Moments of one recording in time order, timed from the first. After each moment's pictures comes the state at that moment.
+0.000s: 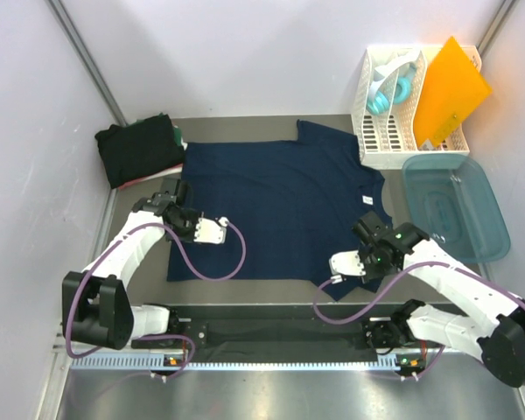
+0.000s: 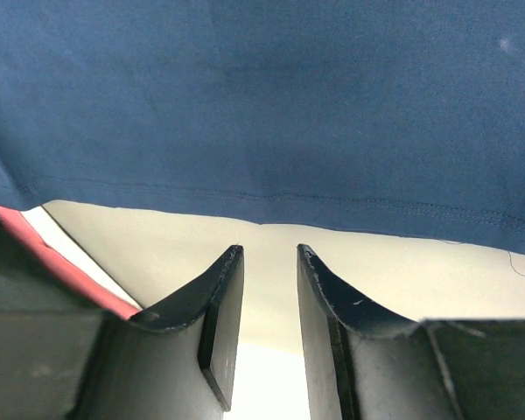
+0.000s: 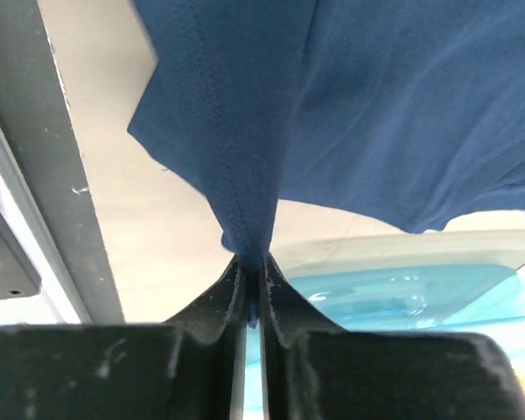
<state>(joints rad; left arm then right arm) -0.17 1.28 0.89 -0.84 0.10 1.53 0.61 1.02 0.72 -1.11 0.13 -1.17</state>
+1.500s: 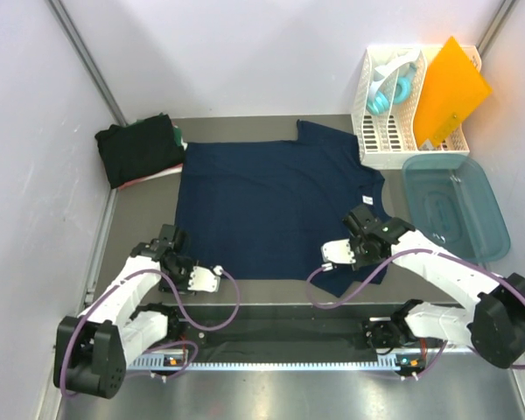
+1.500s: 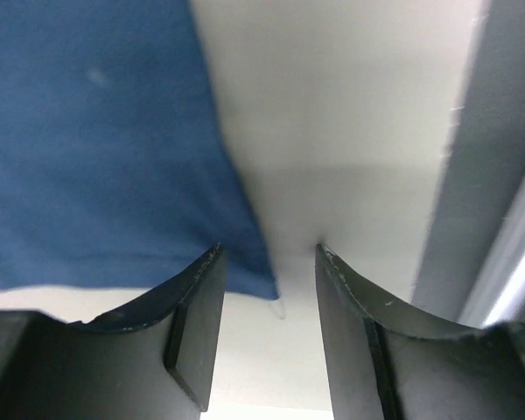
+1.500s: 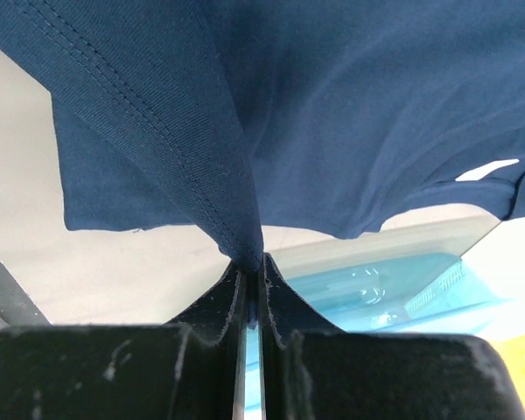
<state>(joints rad) -0.17 1.00 0.48 -0.91 0.10 1.52 0.61 1.15 0.73 -0.90 0.22 -1.17</state>
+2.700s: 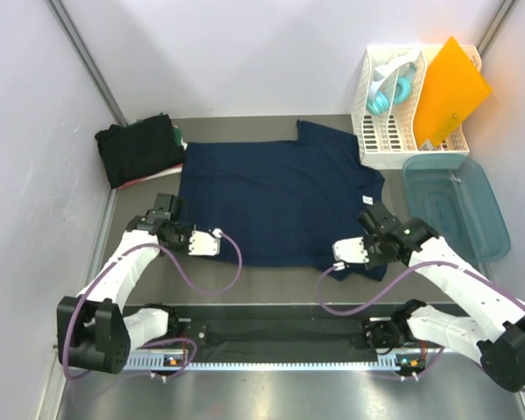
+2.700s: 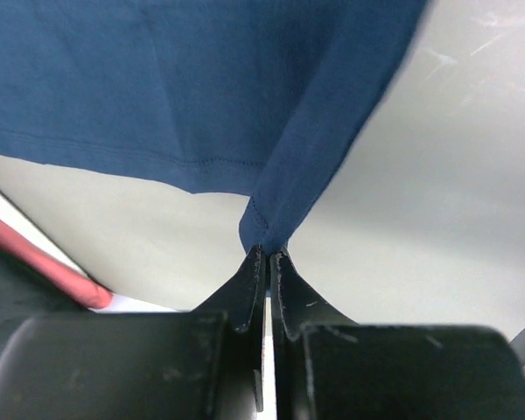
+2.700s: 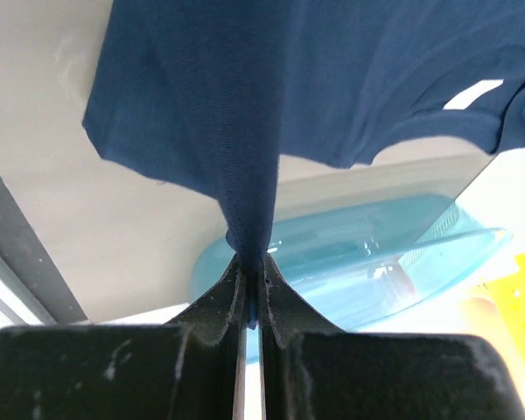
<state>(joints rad) -0.15 1.13 0.74 -0.82 0.03 1.47 0.56 1.01 0.81 -1.08 0.24 -1.20</state>
